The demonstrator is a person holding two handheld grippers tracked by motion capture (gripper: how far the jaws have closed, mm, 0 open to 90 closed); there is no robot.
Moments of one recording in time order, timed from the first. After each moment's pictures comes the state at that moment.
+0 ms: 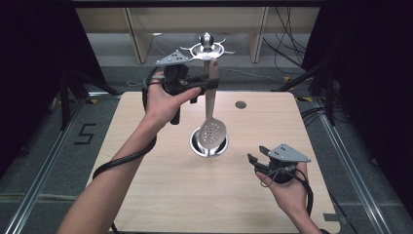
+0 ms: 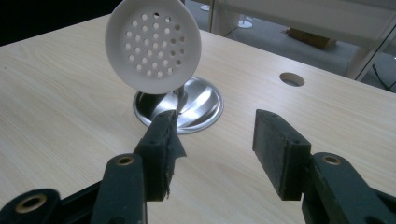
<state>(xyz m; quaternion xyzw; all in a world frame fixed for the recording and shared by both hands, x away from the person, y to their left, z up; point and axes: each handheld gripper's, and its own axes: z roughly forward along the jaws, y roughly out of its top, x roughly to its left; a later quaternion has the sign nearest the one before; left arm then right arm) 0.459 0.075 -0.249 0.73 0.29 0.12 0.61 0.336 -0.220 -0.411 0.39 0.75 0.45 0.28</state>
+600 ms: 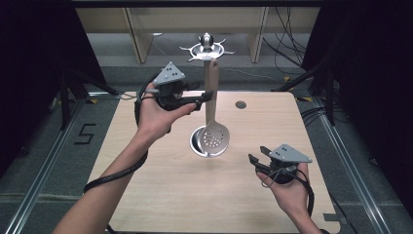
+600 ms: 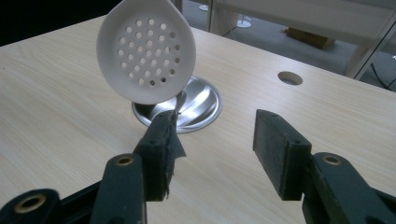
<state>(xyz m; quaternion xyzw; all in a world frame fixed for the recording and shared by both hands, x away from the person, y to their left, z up) 0.431 0.093 -0.269 0.74 0.28 0.21 0.57 0.333 -0.221 -0.412 0.40 0.75 0.45 0.27</state>
